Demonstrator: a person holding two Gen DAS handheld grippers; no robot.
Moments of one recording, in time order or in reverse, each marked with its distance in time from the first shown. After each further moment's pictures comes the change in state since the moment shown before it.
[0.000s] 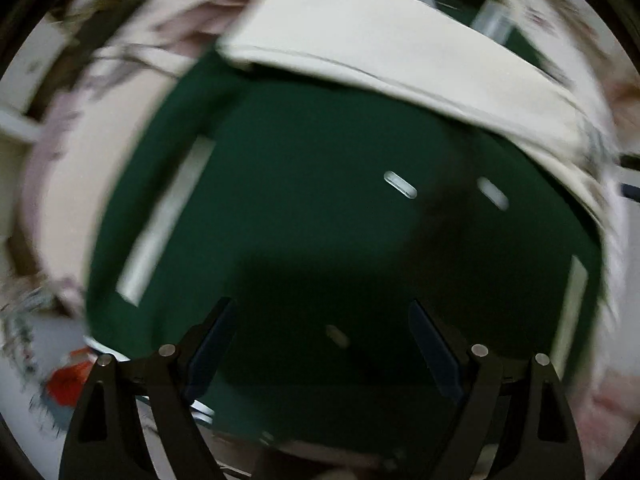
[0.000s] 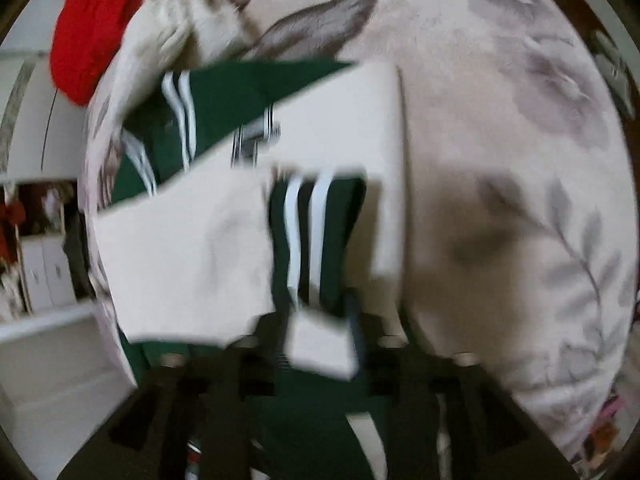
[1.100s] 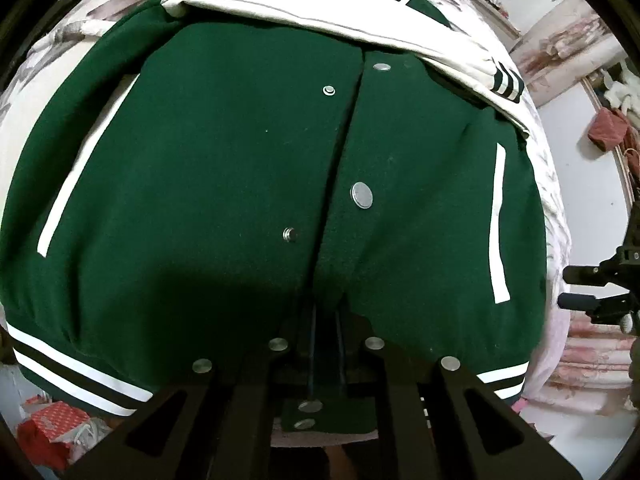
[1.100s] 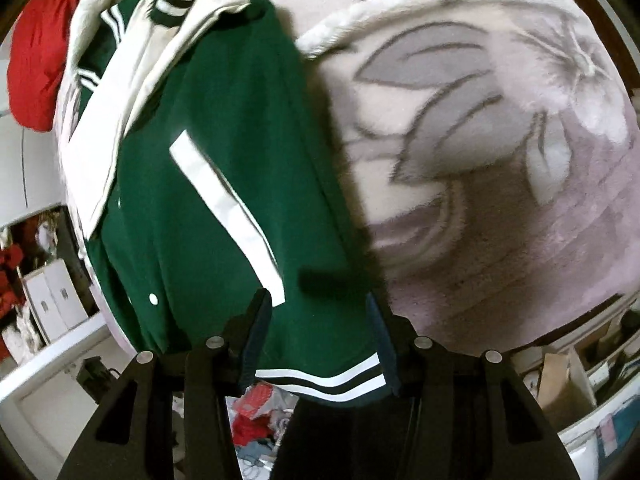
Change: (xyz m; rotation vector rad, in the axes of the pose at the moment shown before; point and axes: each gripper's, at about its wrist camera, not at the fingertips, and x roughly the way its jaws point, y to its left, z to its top) left arm 0.035 0.010 -0.058 0.117 -0.061 -0.242; right arm 0.035 -0.070 -0.277 0.293 0.107 0.025
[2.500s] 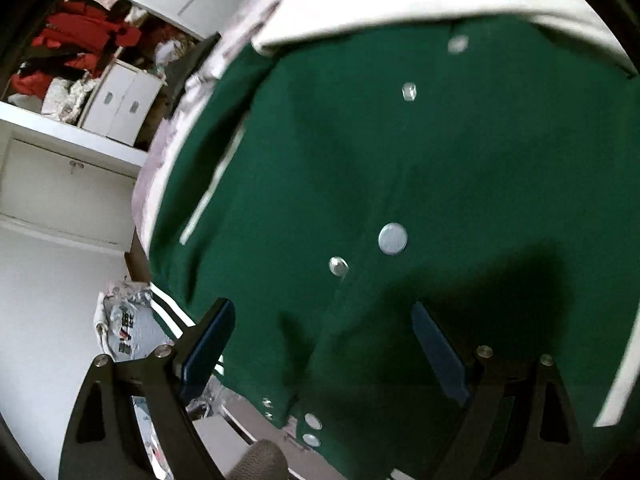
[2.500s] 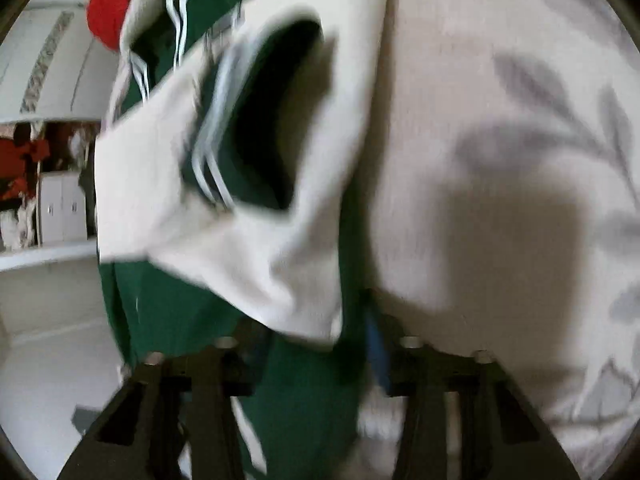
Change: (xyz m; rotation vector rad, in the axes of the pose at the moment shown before) left arm 0.045 -0.056 0.018 -0.105 0.006 0.876; right arm 0.015 0.100 0.239 -0.458 -0.031 0.090
